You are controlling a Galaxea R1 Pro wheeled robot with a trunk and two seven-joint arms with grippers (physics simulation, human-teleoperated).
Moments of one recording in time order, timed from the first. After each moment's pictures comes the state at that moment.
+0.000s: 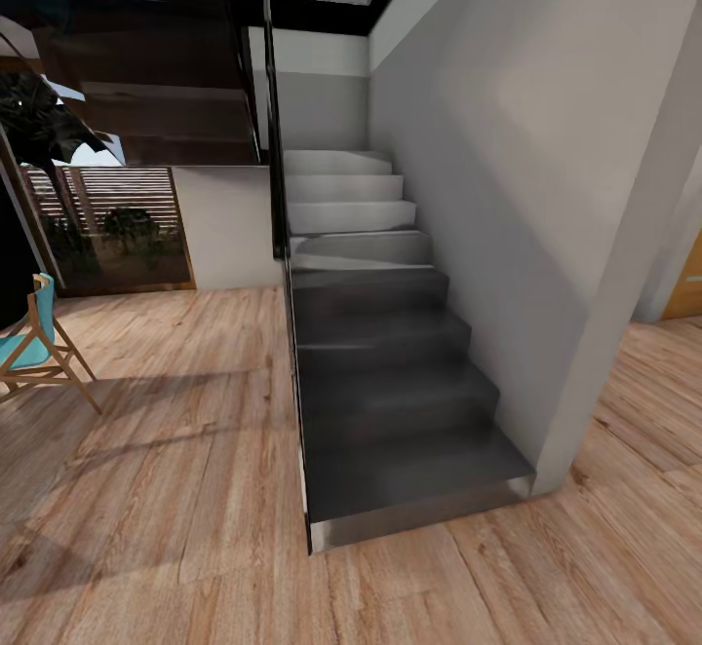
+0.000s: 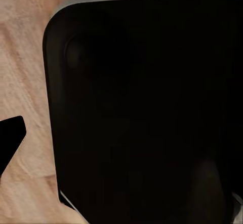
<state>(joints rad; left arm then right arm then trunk) 0.01 -0.03 0.00 -0.07 0.00 -0.01 0.00 -0.09 -0.02 0.00 -0.06 0.00 -0.05 0.00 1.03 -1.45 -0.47</state>
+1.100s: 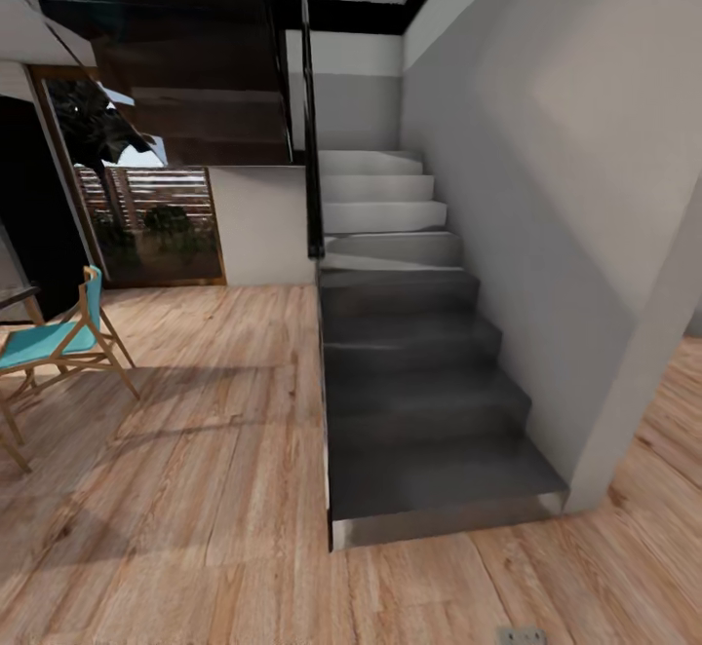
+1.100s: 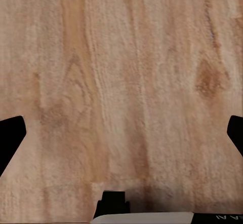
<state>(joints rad) 0.02 0.00 0.03 -0.61 0.00 -0.01 0.01 -0.20 -0.03 0.00 -0.46 0.01 -0.10 0.00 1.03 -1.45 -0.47</state>
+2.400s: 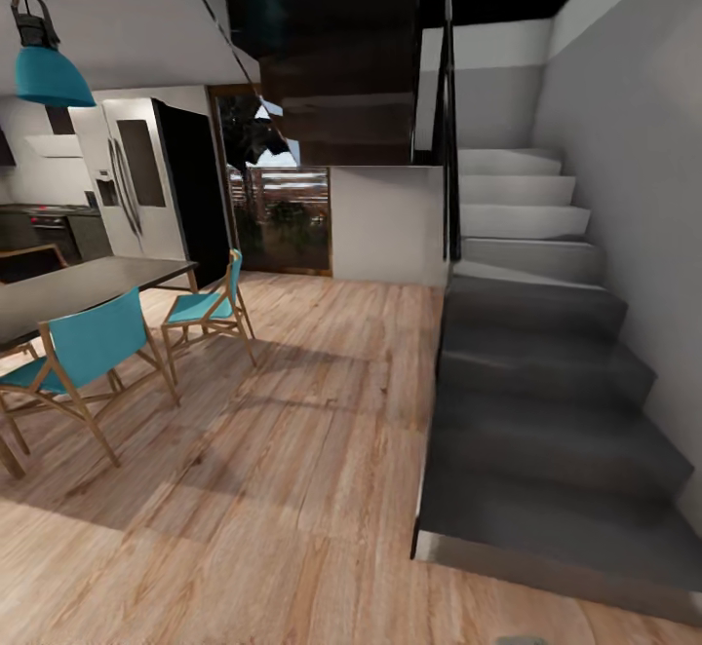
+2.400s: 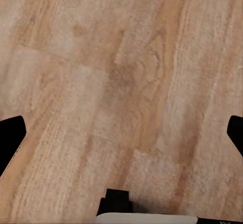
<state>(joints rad) 0.02 0.00 0.10 -0.61 0.00 -0.01 0.01 -0.20 -0.02 0.00 -0.43 0.01 -0.10 -0.01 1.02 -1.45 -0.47</state>
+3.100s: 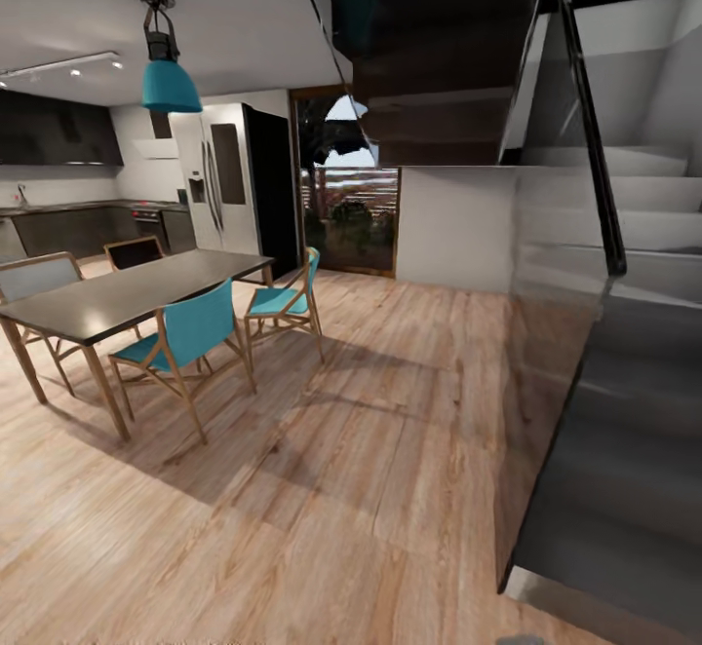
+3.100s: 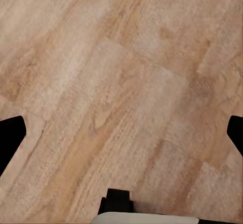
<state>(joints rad) 0.02 0.00 0.12 -0.61 0.00 -0.01 0.01 -0.20 -0.02 0.01 -0.43 0.01 -0.10 -0.01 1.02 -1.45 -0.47</state>
